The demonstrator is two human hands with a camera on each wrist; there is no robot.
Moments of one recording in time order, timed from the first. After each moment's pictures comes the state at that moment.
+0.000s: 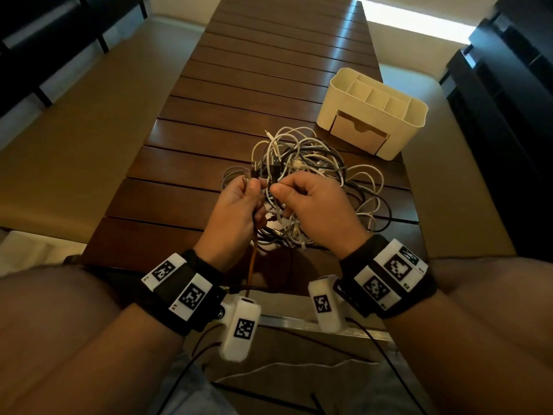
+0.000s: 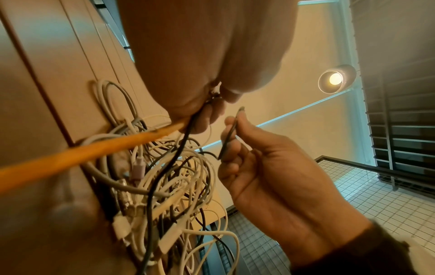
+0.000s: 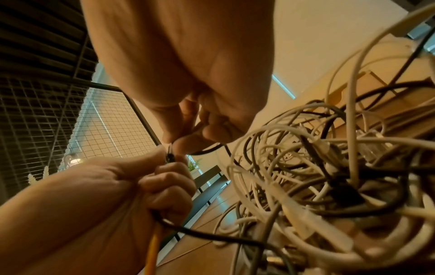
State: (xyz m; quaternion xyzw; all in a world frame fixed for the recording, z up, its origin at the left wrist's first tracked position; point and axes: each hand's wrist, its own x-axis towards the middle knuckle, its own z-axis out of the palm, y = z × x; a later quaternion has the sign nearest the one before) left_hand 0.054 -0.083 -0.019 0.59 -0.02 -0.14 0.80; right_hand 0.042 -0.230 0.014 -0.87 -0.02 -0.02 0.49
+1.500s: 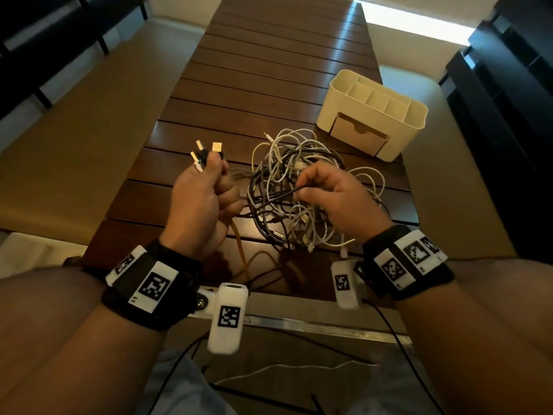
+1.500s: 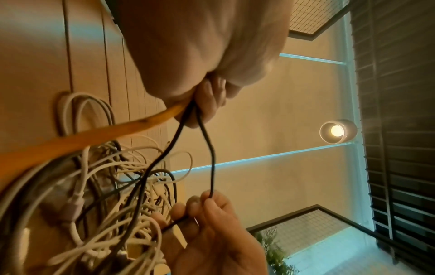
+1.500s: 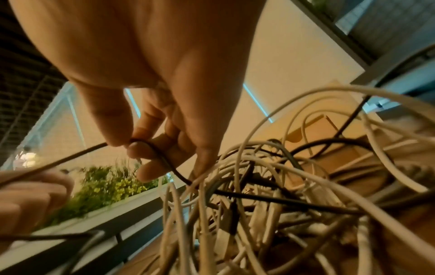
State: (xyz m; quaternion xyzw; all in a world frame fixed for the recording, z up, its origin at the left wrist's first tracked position) left_hand 0.071 -0.054 0.004 0.46 0.06 -0.11 0.88; right_hand 0.052 -0.267 0.019 -0.85 -0.05 0.05 0.52
